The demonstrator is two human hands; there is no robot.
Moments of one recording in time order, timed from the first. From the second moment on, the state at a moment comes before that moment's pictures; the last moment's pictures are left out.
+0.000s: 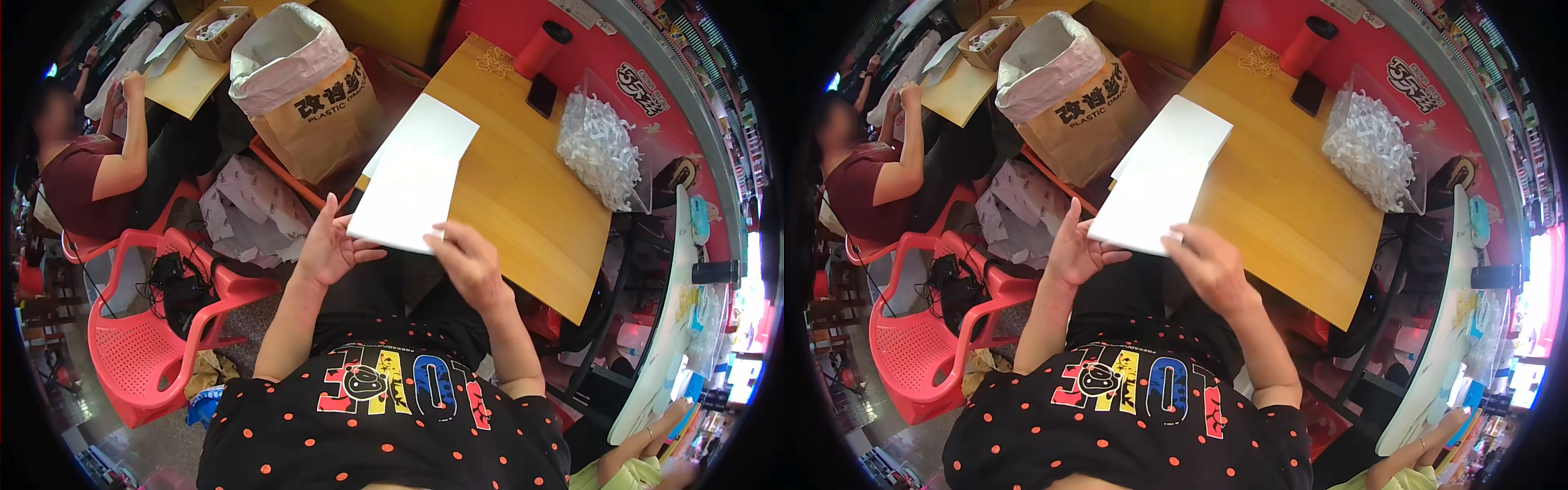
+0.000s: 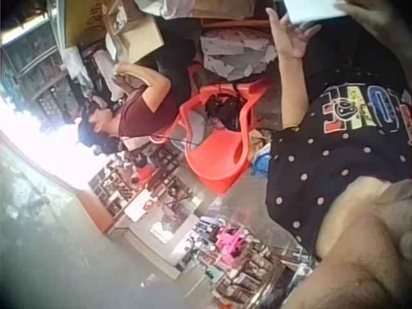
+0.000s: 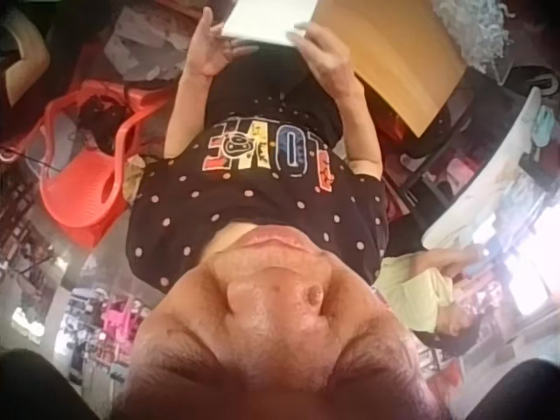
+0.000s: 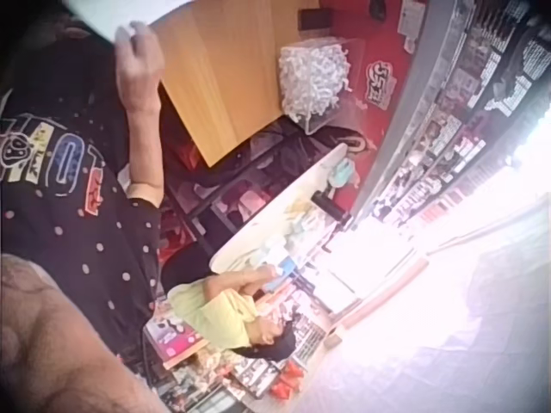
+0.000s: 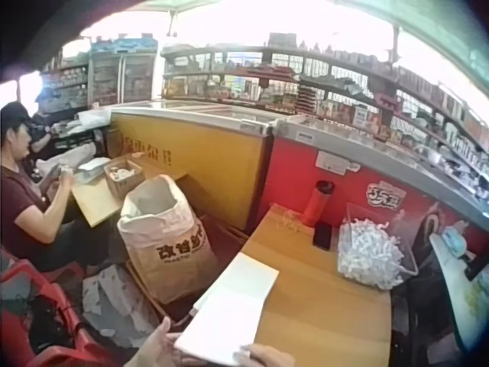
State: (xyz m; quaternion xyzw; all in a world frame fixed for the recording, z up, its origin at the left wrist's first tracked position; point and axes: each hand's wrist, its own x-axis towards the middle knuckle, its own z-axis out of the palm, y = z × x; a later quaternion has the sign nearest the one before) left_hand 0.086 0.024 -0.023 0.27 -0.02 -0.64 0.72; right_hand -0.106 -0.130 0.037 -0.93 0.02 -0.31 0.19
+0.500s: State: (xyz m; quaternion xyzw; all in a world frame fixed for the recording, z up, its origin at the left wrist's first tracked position) left_hand 0.045 0.022 -0.004 0.50 -0.37 -0.38 0.69; right_hand -0.157 -0.119 0.031 -0.61 0.26 -0.28 0.70
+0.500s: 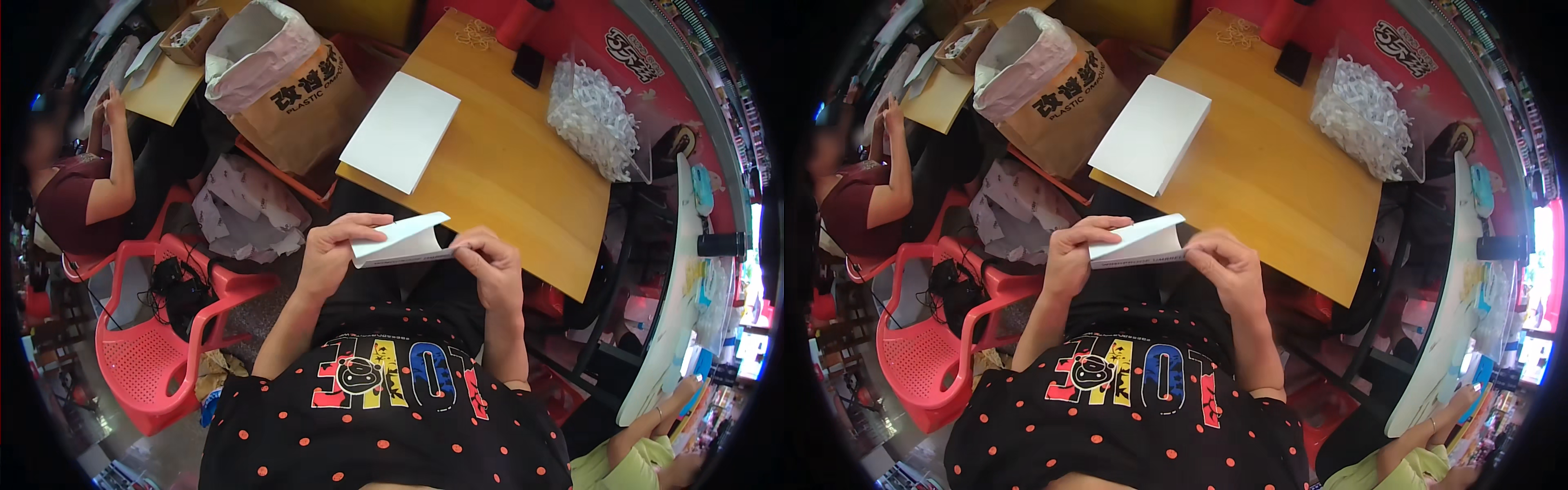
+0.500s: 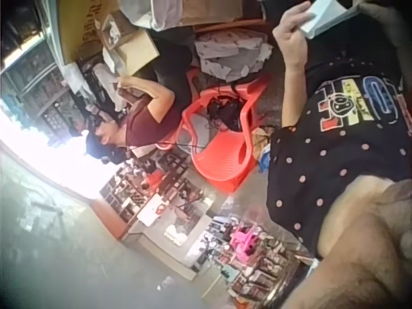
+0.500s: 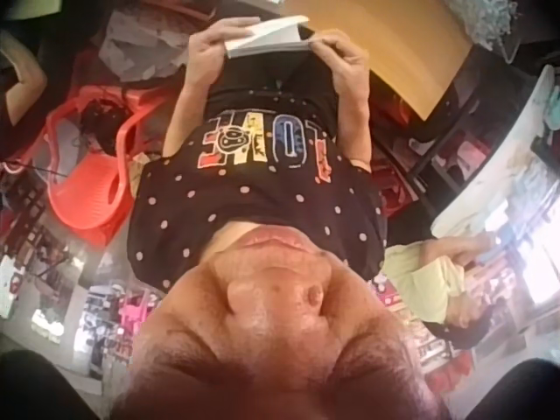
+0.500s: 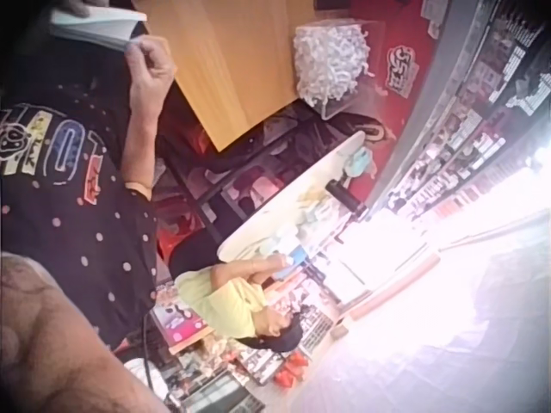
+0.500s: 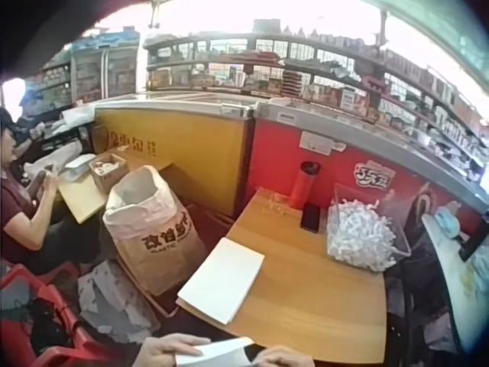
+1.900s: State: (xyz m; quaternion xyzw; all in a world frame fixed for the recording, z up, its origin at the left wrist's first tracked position) left_hand 0.018 0.020 -0.006 0.54 -0.16 -0.49 0.67; right_hand -0.136 -0.132 -0.008 -0.48 0.33 -0.32 0.75
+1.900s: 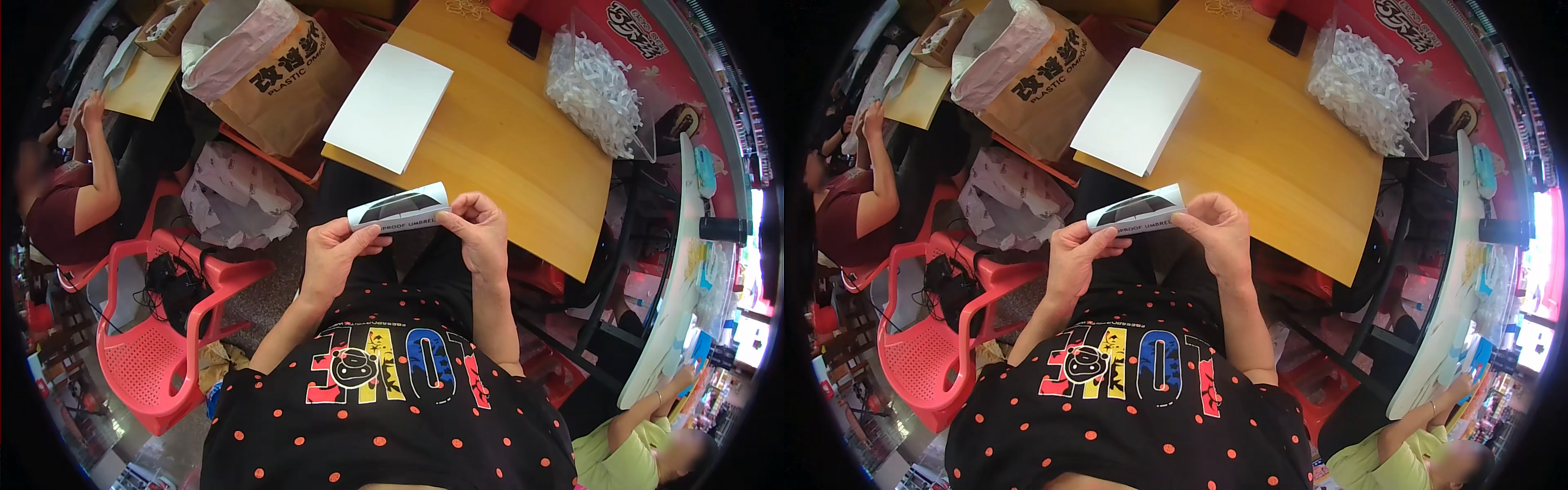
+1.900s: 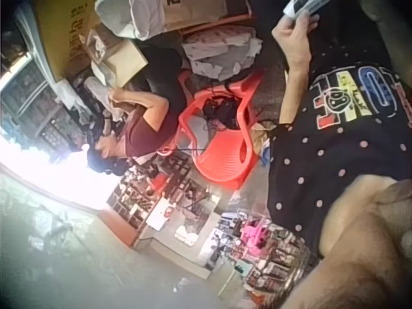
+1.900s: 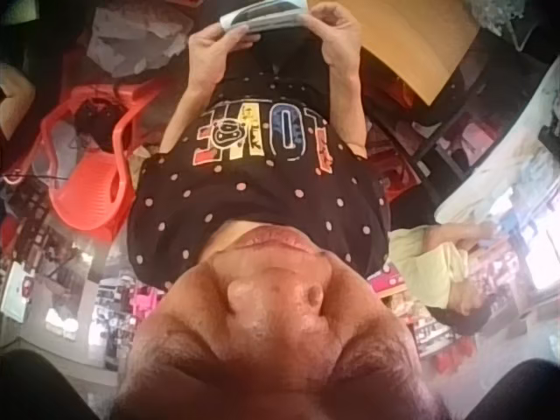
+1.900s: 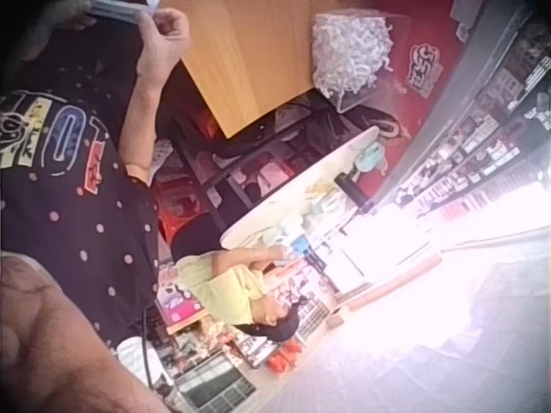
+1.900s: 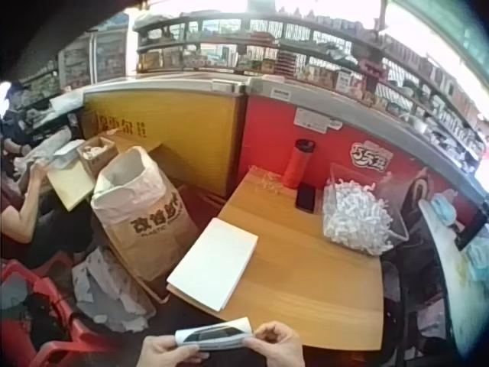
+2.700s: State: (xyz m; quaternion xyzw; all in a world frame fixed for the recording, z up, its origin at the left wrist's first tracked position) left_hand 0.010 0.016 -0.032 0.40 -0.03 -0.60 0.70; right_hand -0.141 -0.141 -0.025 -0.47 0.31 -0.29 0.78
